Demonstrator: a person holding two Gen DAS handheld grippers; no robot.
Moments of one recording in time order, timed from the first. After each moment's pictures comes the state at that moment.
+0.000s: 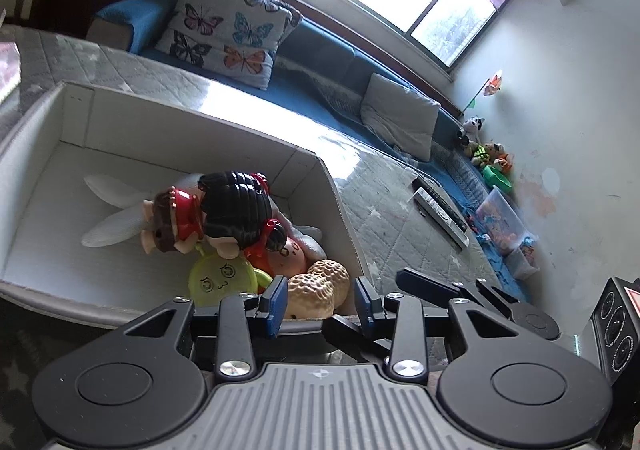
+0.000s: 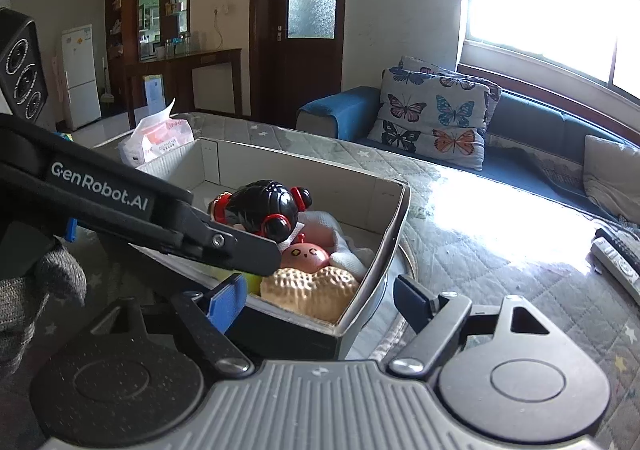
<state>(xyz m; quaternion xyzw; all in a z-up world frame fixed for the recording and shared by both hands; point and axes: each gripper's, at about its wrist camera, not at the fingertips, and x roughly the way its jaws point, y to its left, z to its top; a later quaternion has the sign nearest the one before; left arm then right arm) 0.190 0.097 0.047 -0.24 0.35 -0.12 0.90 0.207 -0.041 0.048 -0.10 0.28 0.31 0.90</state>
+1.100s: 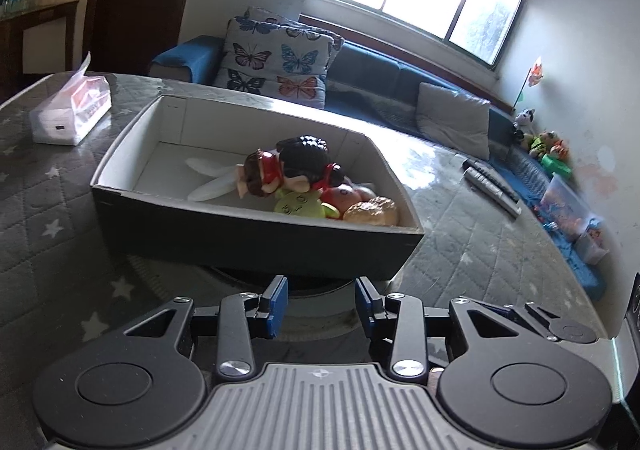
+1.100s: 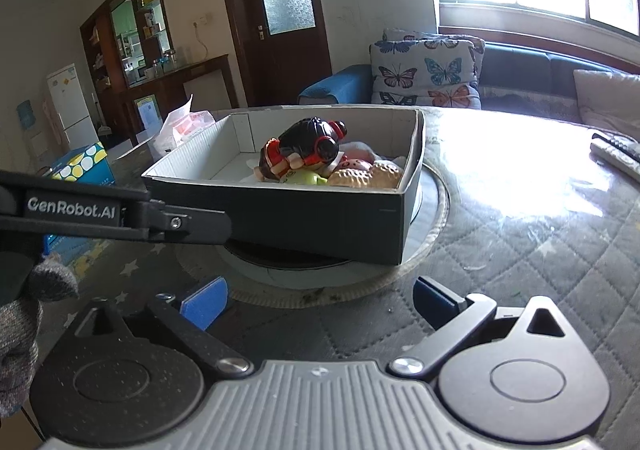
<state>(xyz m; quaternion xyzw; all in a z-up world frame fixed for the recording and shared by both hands) 0.093 0.078 0.045 -0.15 0.33 -0.01 0.93 0.129 -0.057 0.023 -0.02 0.33 0.30 0.90</state>
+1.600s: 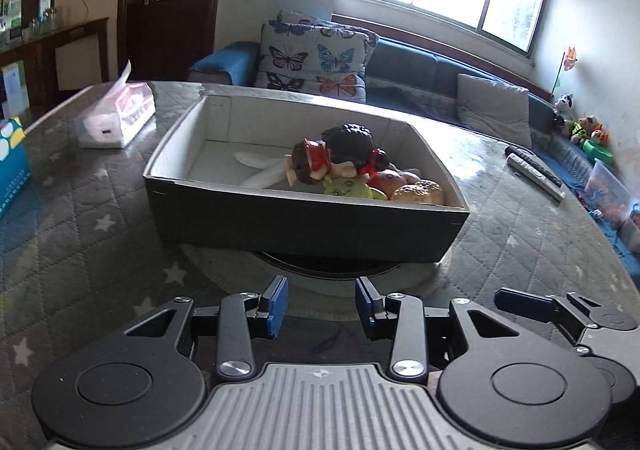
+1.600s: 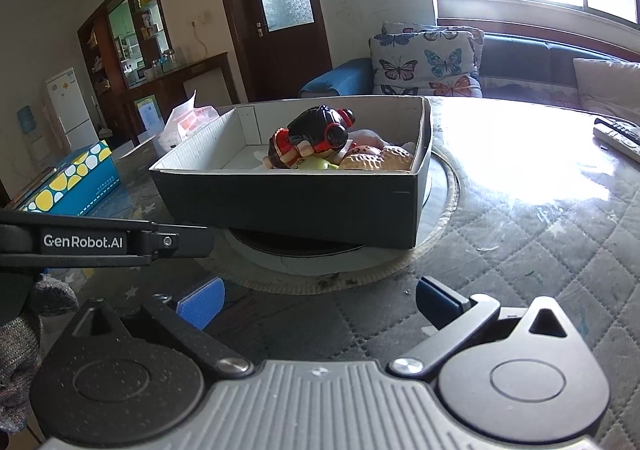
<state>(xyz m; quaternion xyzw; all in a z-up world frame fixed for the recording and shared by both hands) 0.076 0.076 0.040 -0.10 0.34 0.05 0.93 0.120 -0.052 0.019 -0.01 0.33 0.30 0.89</state>
